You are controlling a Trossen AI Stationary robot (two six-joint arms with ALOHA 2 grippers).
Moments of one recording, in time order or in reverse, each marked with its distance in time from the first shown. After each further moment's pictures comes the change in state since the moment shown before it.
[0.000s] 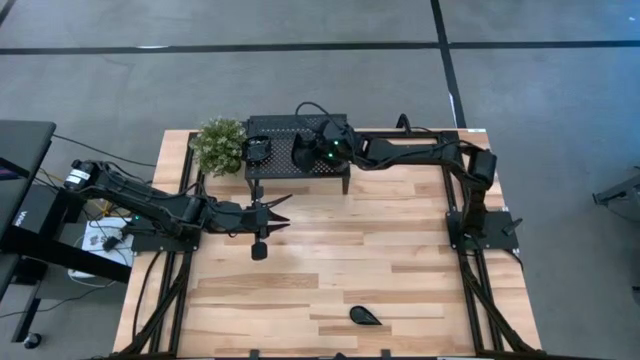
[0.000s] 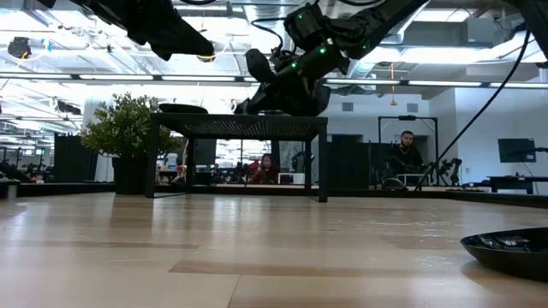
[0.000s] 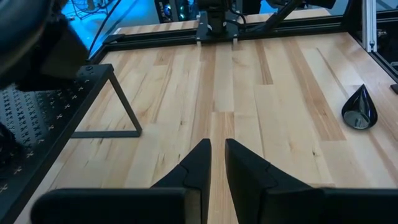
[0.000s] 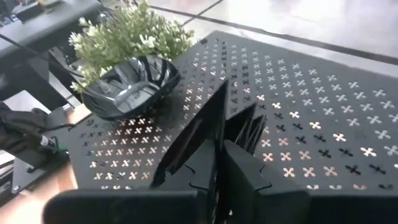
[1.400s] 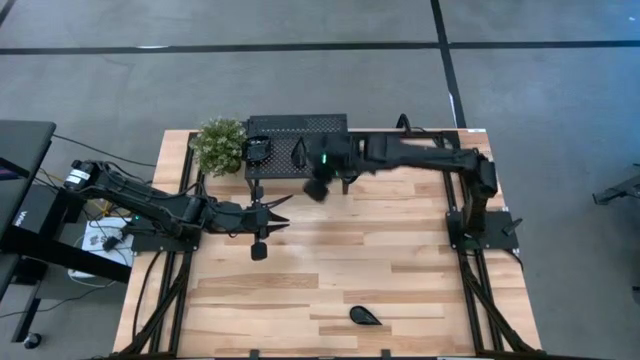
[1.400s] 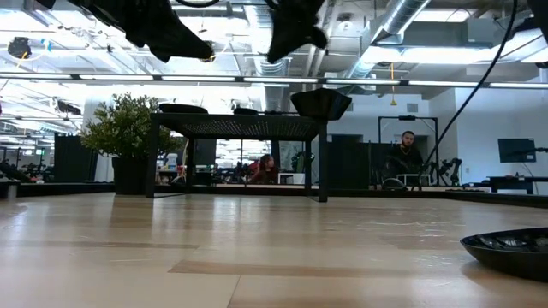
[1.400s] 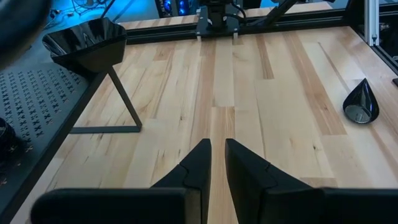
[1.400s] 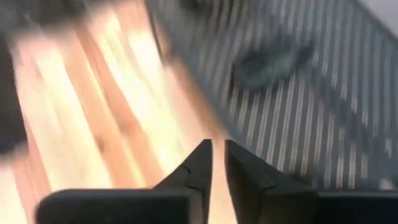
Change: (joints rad) left arm 0.000 0.000 0.000 -0.019 0.001 -0.003; right arm 0.233 -0.009 0.575 -1.075 0.115 -0.125
